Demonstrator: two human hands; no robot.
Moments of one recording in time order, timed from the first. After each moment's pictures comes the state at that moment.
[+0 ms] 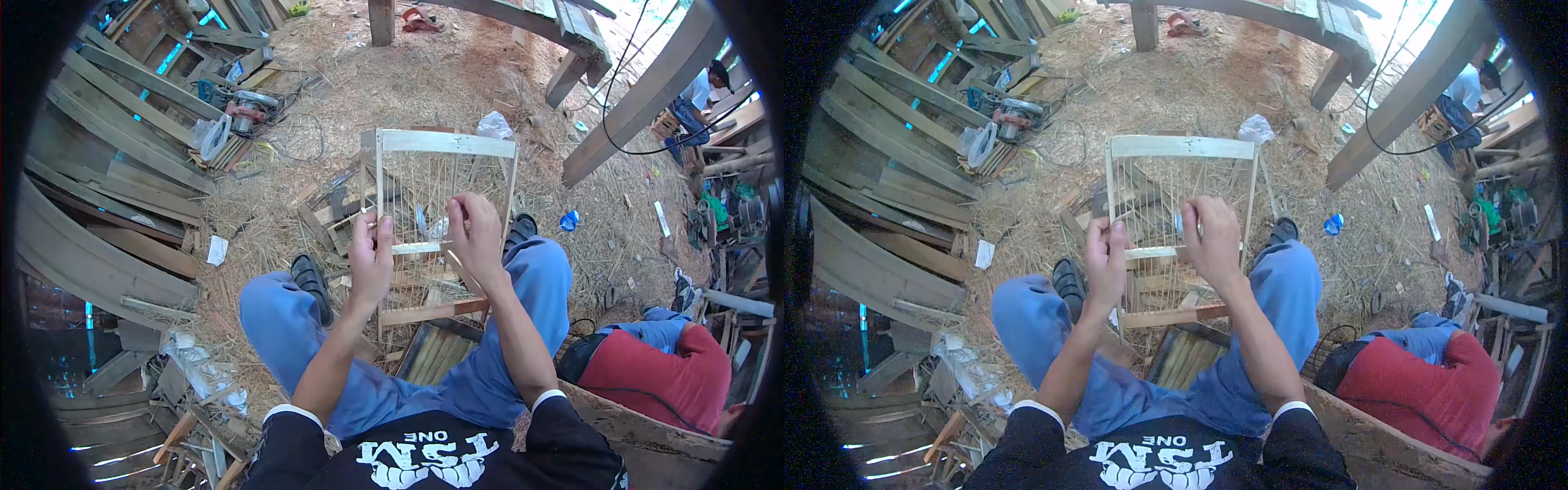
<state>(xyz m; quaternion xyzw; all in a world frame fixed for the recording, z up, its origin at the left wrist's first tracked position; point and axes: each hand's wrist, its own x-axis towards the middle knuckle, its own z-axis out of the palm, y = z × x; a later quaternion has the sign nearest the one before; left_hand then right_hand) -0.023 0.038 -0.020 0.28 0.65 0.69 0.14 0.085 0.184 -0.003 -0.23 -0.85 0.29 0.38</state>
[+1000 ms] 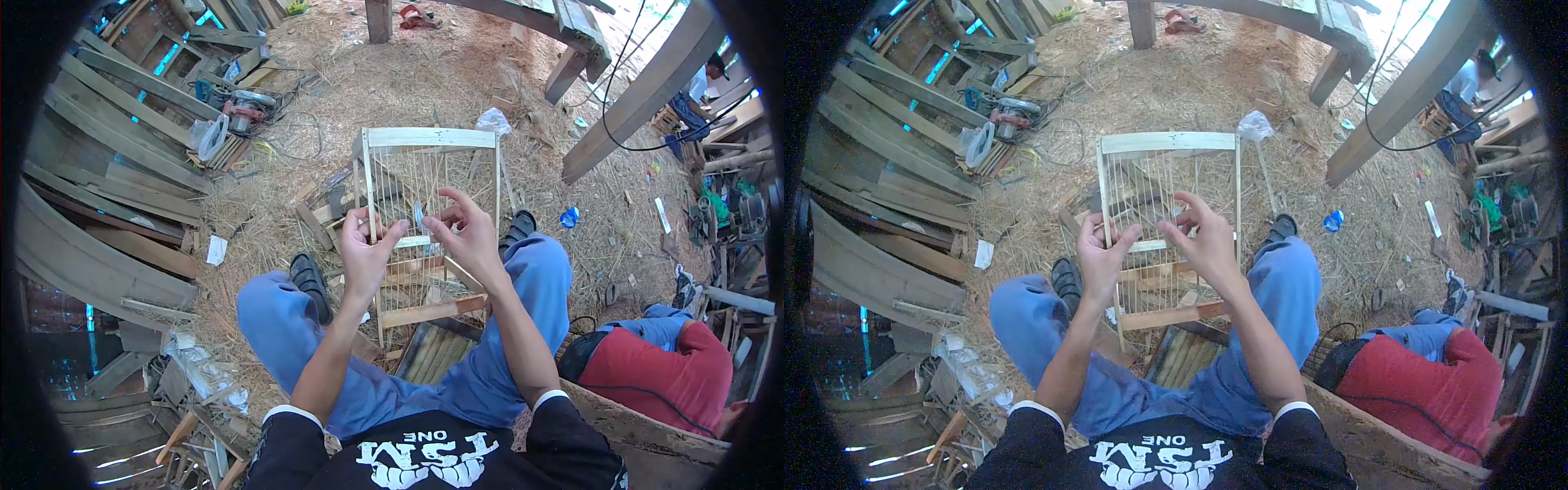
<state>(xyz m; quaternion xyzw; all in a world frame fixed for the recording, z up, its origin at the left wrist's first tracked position) -0.030 0.041 -0.017 0.22 0.63 0.72 0.20 0.090 0.181 -0.005 -0.27 -0.79 0.48 0.25</state>
